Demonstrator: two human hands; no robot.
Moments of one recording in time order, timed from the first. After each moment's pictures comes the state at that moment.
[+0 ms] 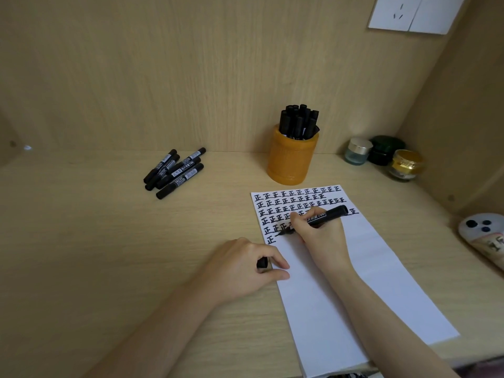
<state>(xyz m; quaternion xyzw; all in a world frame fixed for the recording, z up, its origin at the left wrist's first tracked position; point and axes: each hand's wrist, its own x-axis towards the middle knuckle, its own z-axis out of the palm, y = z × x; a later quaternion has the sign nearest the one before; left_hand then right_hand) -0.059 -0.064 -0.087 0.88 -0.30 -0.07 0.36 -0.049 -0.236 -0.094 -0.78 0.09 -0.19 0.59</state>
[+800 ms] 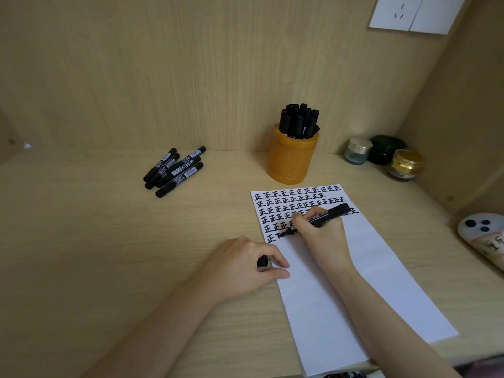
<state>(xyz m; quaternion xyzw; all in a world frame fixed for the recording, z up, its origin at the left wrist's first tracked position) -0.058 -0.063 -0.088 0.88 -0.30 -0.06 0.36 -0.051 -0.236 -0.092 -0.79 0.09 -0.18 0.58</state>
